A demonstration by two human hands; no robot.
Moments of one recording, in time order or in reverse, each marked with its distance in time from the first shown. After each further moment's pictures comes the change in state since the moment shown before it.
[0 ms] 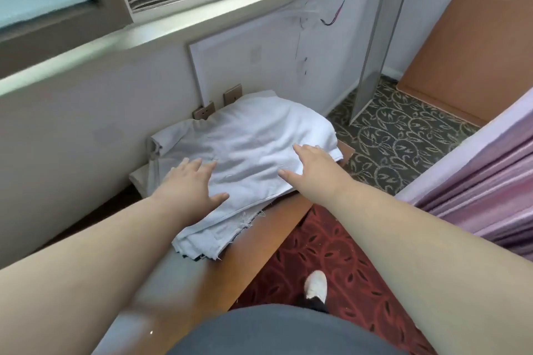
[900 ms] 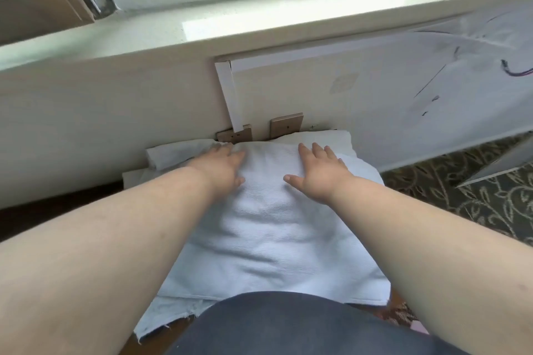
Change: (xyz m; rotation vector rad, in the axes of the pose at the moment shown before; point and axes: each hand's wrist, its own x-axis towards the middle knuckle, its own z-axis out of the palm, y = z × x) left_hand 0.276 -0.004 -0.009 -0.104 -0.295 -0.405; right_hand 0.386 0.038 0.038 -0.308 -0.489 -0.358
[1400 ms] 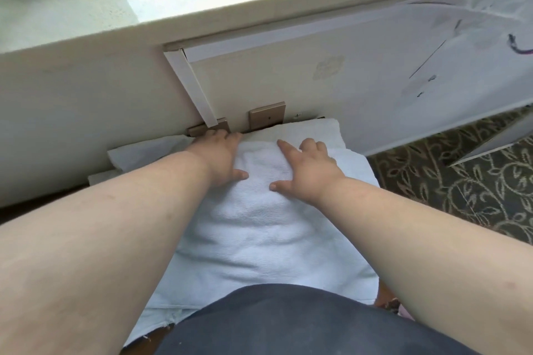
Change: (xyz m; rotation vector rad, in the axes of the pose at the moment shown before) left_hand 0.063 0.029 -0.002 0.035 0.022 0.033; right_hand 0.021 0.026 0.014 0.011 0.051 -0.068
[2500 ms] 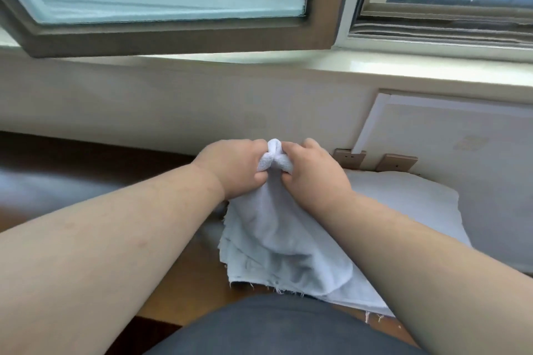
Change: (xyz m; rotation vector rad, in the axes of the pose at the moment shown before) left_hand -0.288 -0.139 0.006 -0.058 0.546 -0.264; right_hand -0.115 -0.289 -0.024 0.071 0.397 -0.601
